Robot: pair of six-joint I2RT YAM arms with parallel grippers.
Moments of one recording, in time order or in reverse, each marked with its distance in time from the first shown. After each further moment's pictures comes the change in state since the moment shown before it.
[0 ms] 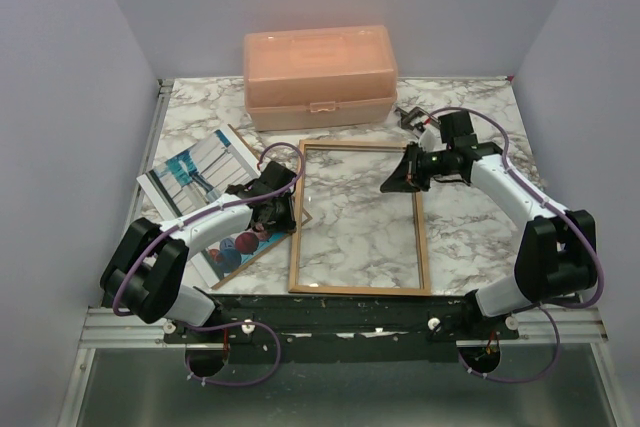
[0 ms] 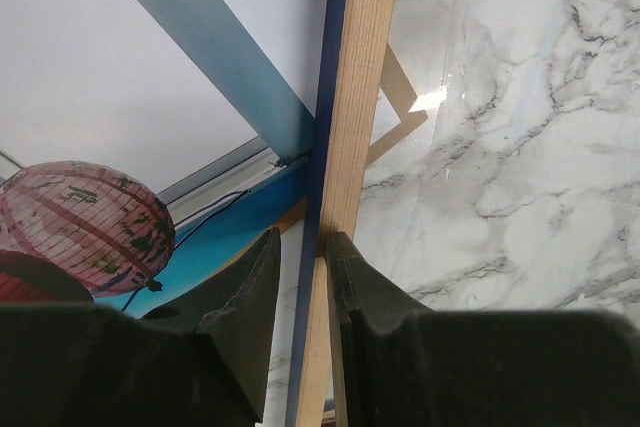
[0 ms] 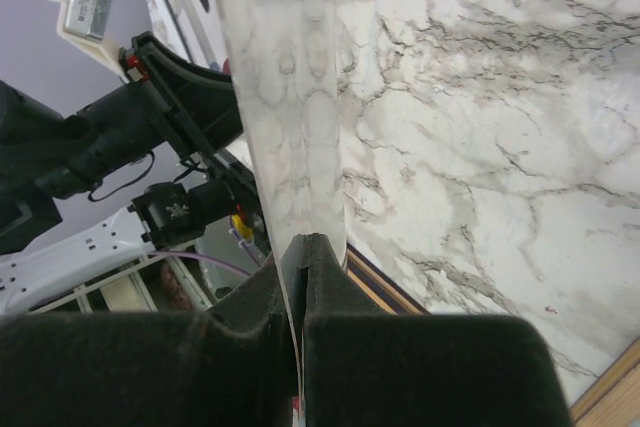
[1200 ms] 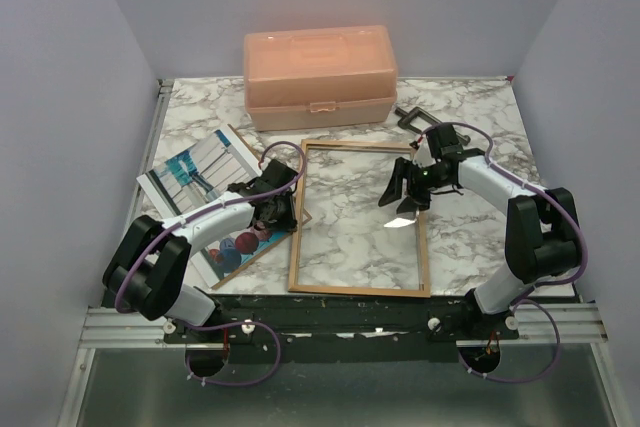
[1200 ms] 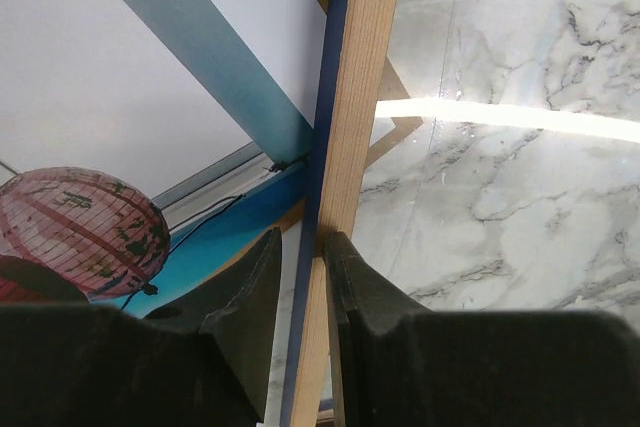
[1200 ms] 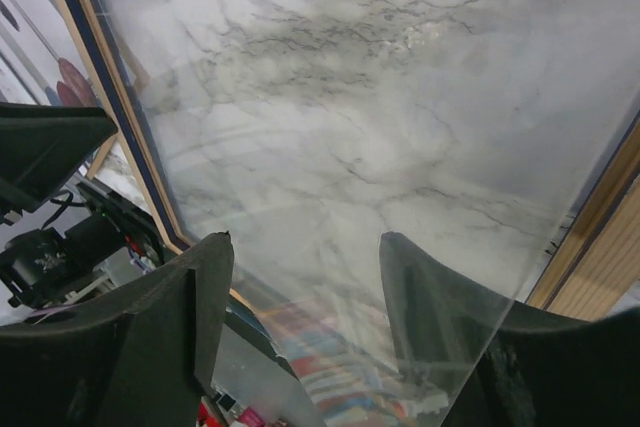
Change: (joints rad) left arm -0.006 0.019 0.020 -0.011 0.001 0.000; right arm 0.010 0.124 -0.068 -0.005 0.219 -0.118
